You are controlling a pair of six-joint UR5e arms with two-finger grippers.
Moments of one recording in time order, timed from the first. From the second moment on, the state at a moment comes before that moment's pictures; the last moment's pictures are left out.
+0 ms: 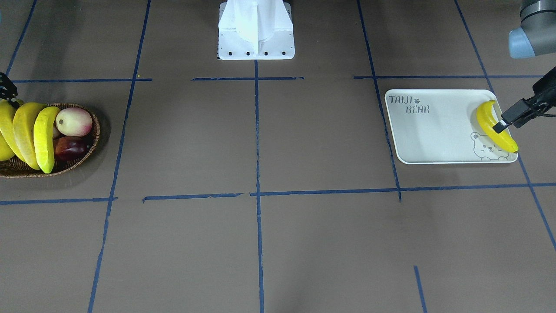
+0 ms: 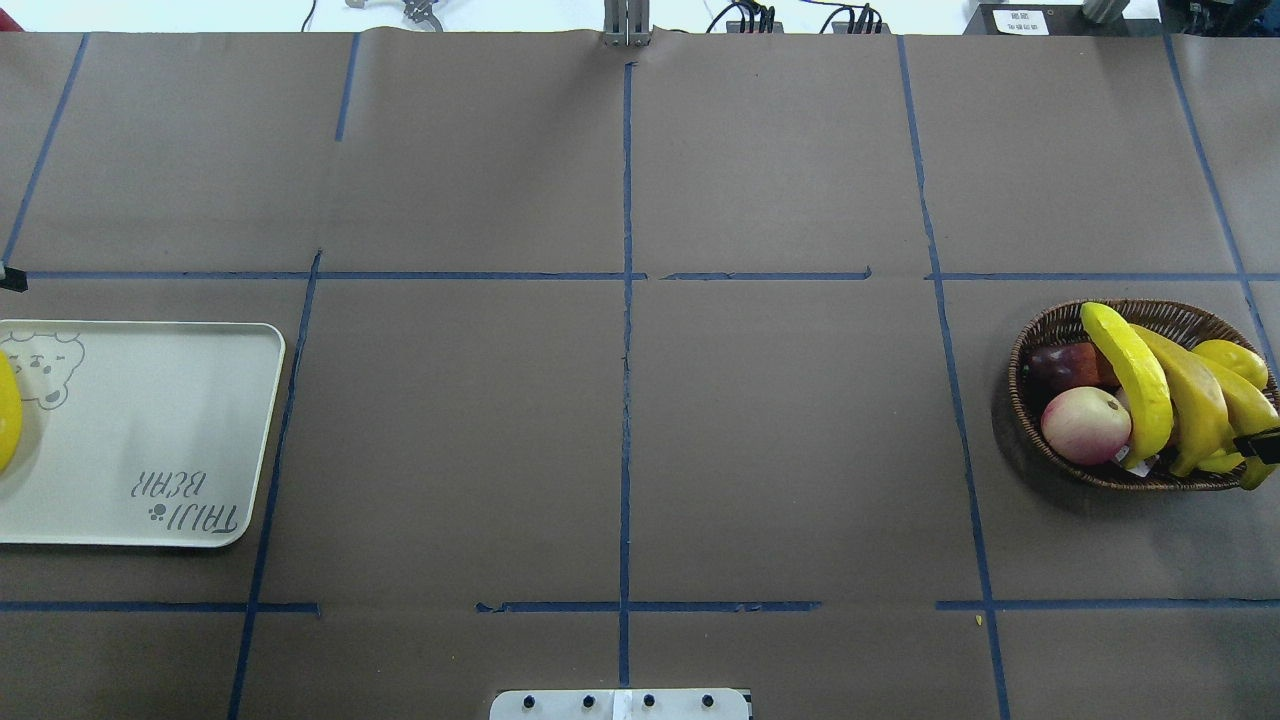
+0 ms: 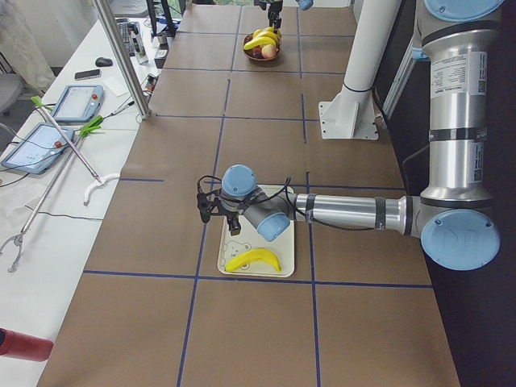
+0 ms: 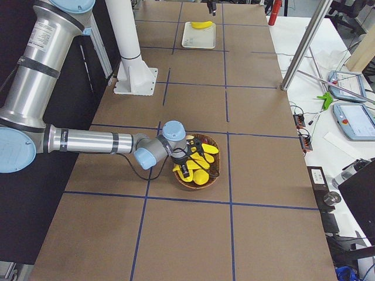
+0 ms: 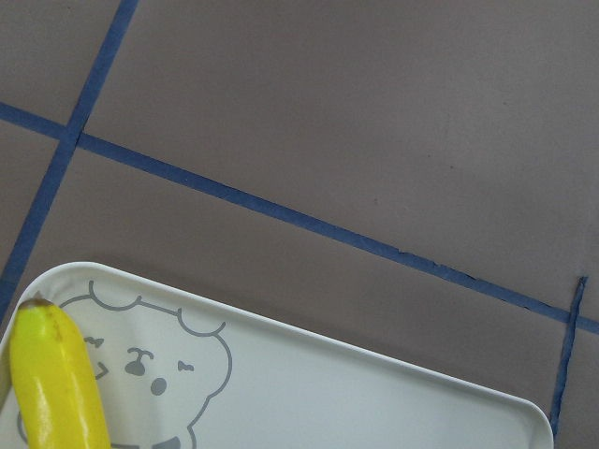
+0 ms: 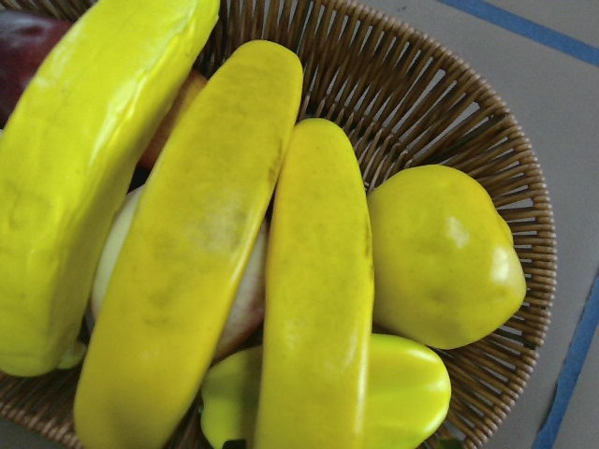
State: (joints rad) left arm -1.25 -1.48 -1.63 -2.34 -2.38 -1.07; right arm 1.06 -1.94 1.81 -0.88 2.17 0.33
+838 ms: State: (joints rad) left arm -1.25 -1.48 -1.63 -2.34 -2.38 -1.07; right arm 1.06 -1.91 1.81 -0.88 2.17 0.34
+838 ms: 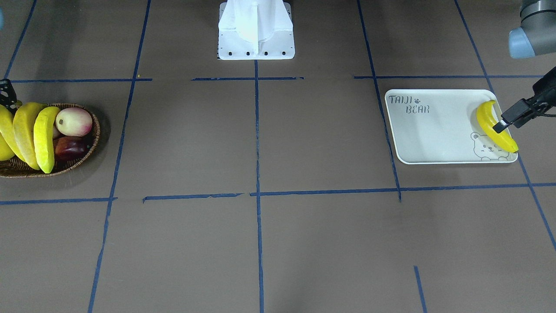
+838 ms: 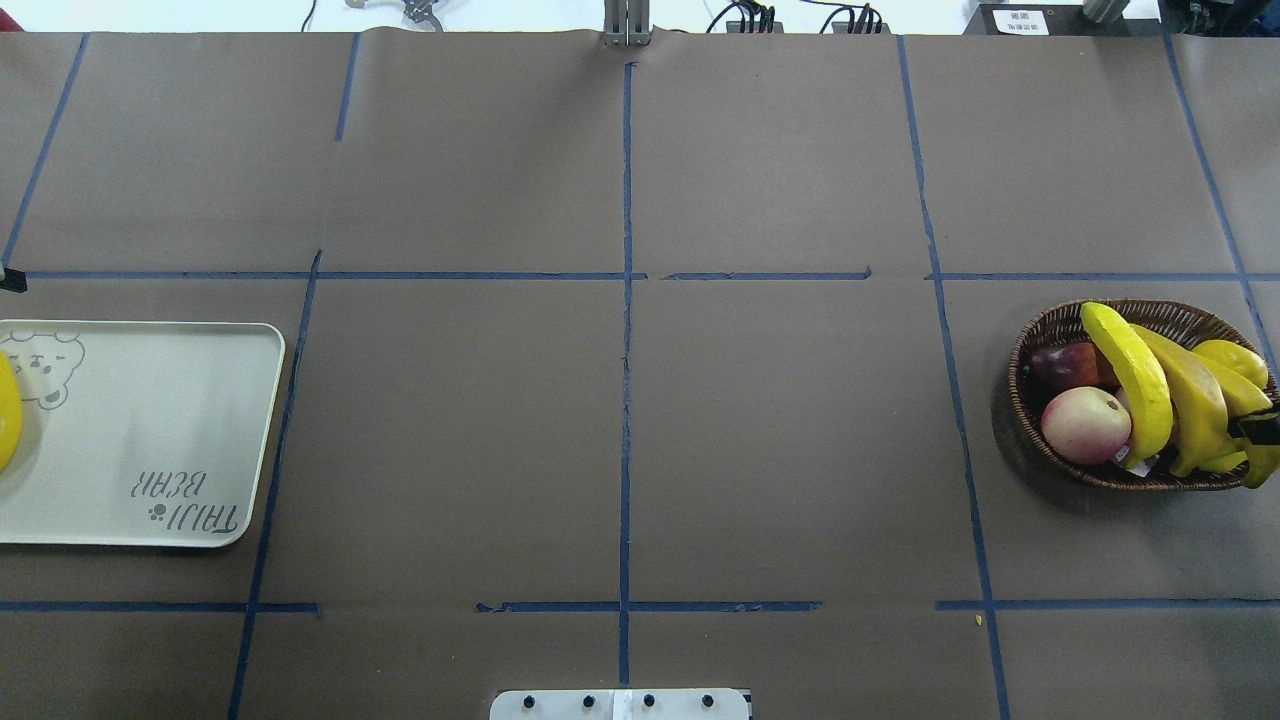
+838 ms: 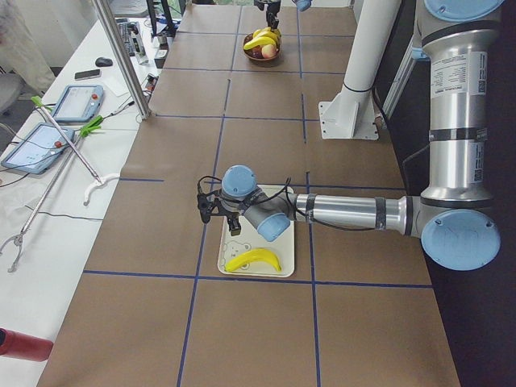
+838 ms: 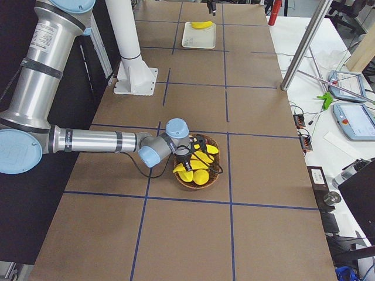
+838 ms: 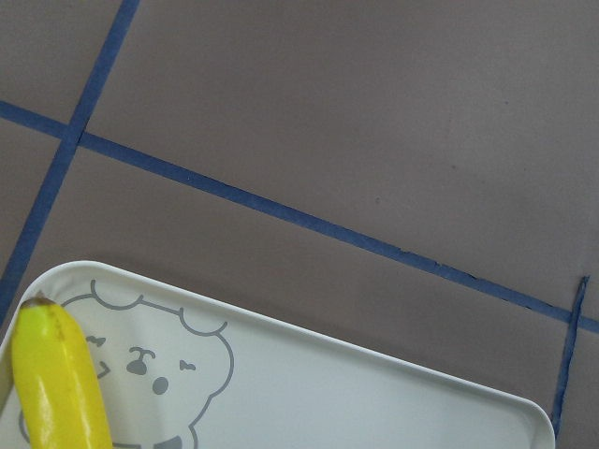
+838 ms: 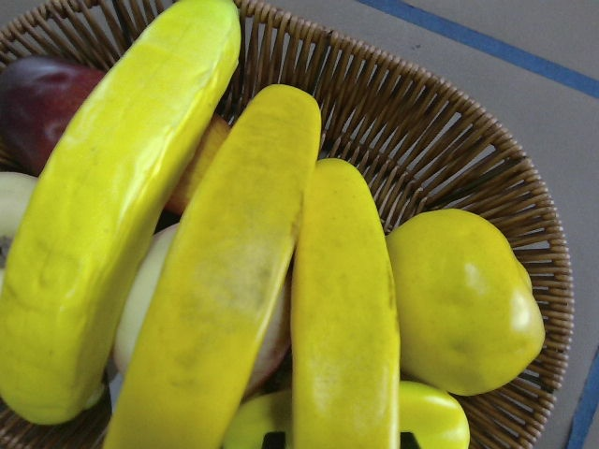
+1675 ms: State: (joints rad) left arm -1.25 -1.48 -1.64 -2.34 -2.38 -1.07; right arm 1.15 -1.91 1.82 -0.88 2.18 0.33
